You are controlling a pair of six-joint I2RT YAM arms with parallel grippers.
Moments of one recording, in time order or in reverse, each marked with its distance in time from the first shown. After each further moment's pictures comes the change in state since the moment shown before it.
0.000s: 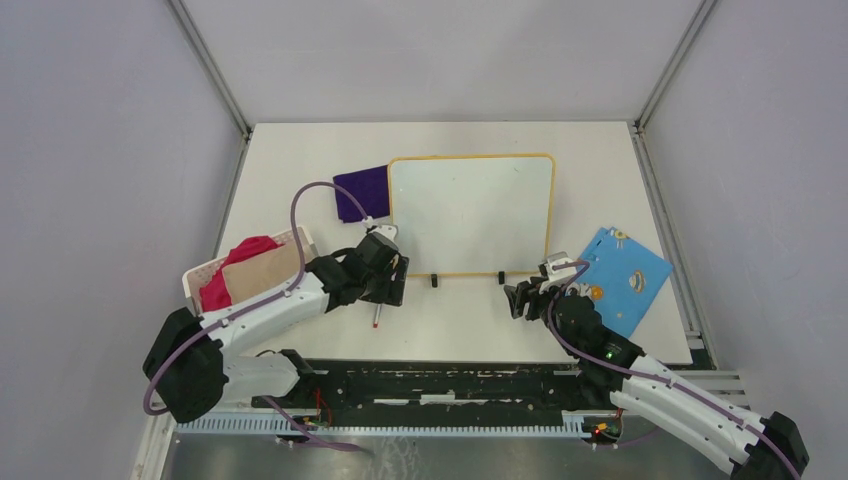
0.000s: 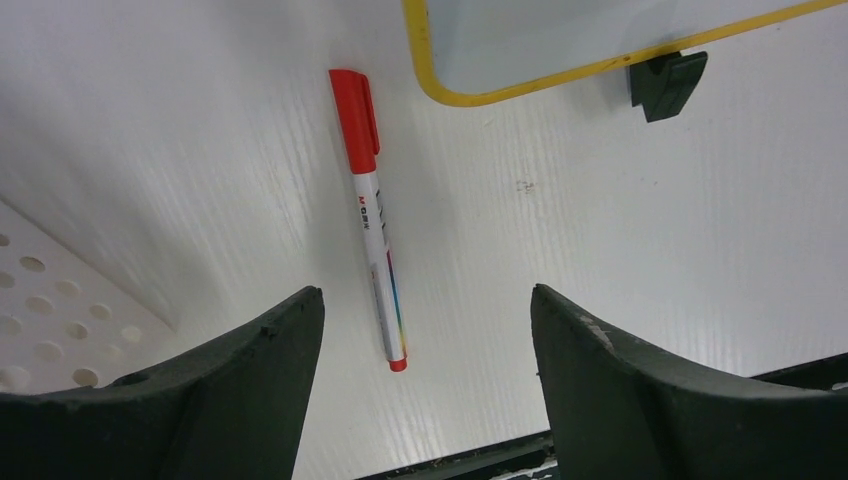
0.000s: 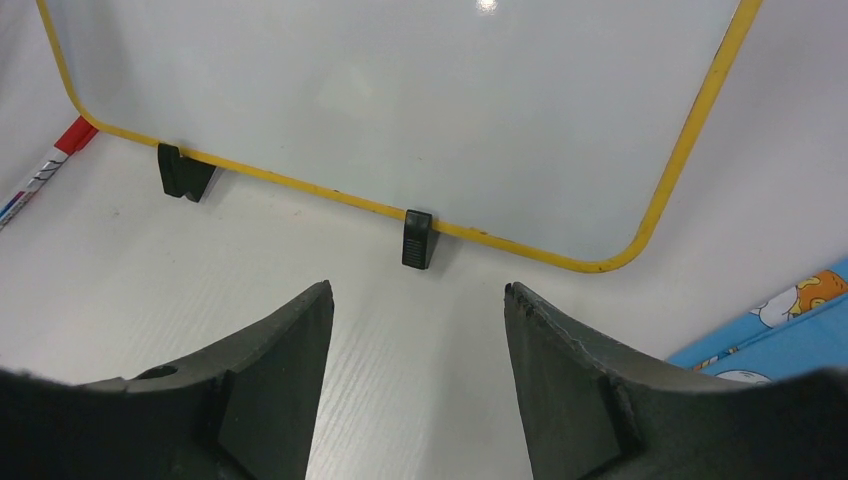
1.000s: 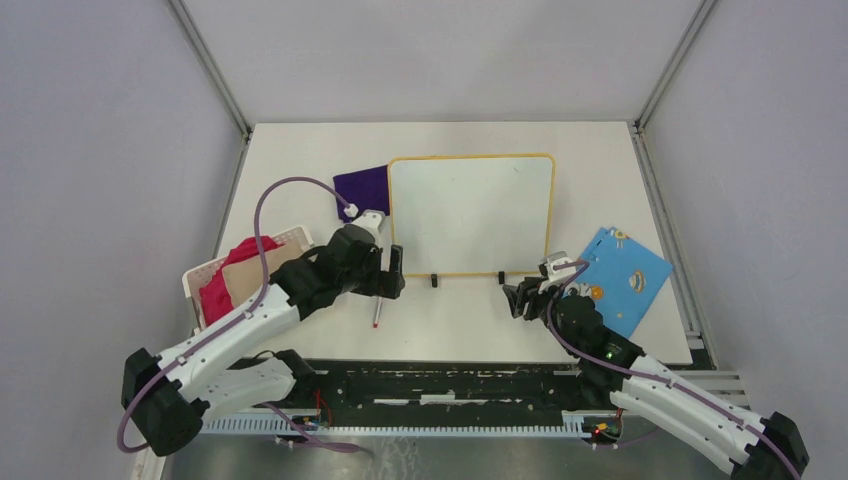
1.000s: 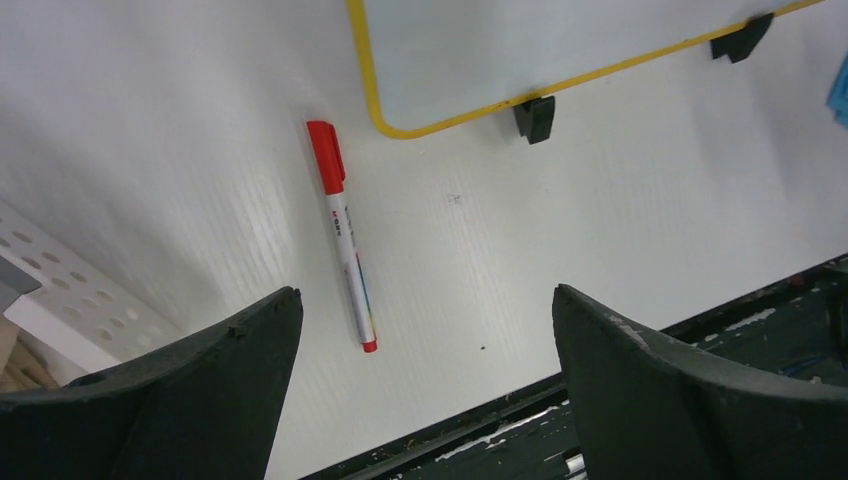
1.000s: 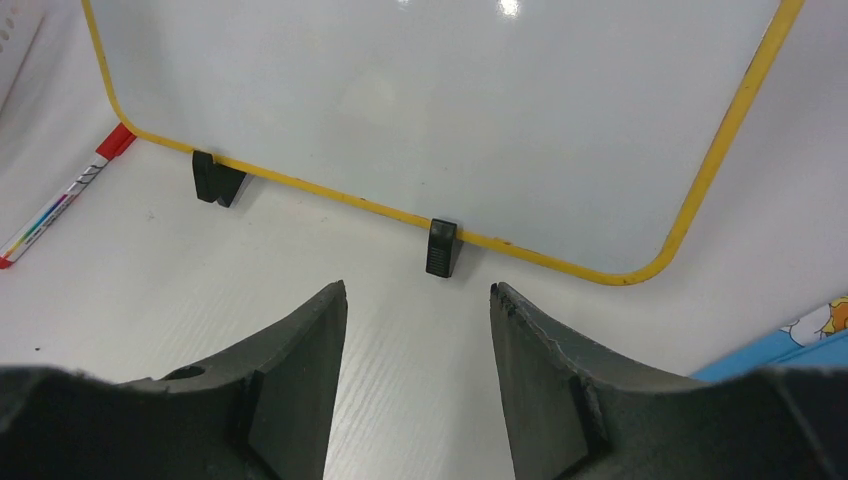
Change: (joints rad) left arm 0.058 -0.229 0.044 -0.049 0.106 0.039; right arm 0.000 0.002 0.001 0.021 -0.046 0.006
